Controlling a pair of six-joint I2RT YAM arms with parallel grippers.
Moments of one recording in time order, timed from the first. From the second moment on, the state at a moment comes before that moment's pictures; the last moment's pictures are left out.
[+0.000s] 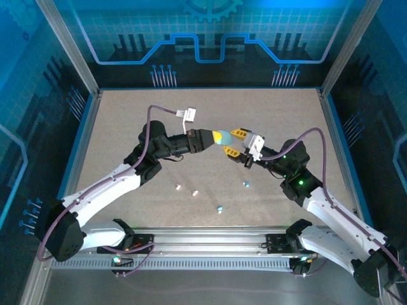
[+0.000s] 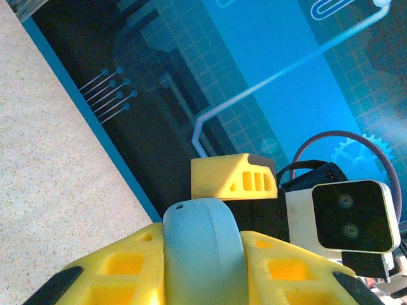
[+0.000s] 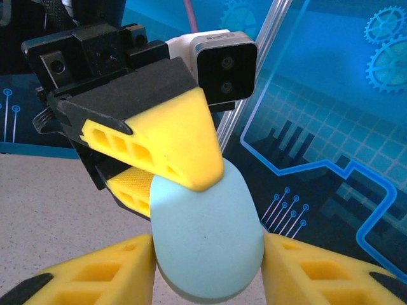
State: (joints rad) left arm -0.61 1.24 0.90 0.39 0.64 -1.04; right arm 0.55 0.89 0.68 0.26 -0.48 -0.36
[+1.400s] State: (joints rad) left arm -0.61 1.02 0.74 0.26 0.61 -0.16; right arm 0.41 1.08 1.03 -0.18 -0.95 -0.22
